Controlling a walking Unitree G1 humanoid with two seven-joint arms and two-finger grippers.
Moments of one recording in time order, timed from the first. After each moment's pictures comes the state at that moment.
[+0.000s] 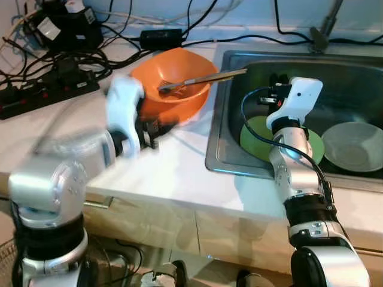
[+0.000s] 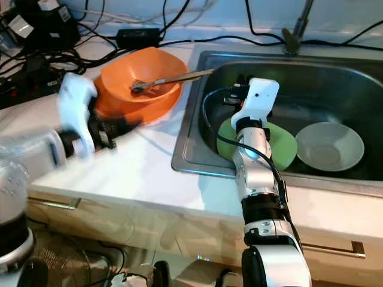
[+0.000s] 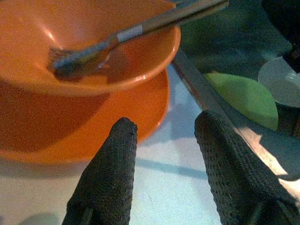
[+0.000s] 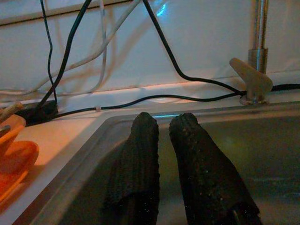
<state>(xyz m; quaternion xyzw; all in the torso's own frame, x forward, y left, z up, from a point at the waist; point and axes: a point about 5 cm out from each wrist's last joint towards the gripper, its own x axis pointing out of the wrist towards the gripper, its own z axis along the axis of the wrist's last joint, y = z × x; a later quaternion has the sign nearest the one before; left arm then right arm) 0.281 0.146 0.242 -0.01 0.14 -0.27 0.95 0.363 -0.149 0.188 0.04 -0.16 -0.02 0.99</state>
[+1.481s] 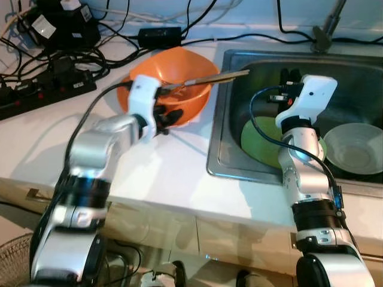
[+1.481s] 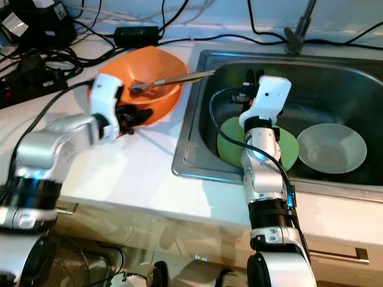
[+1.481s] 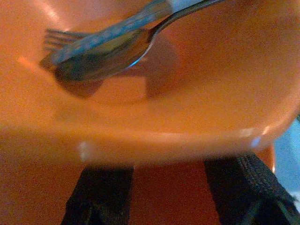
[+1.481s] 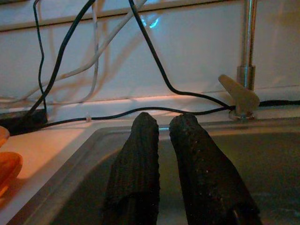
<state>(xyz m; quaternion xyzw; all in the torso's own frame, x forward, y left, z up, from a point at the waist) 0.358 0.132 0.202 0.03 0.16 -0.27 0.95 0.354 -0.162 0.197 0.02 -0.19 -0.03 0.98</state>
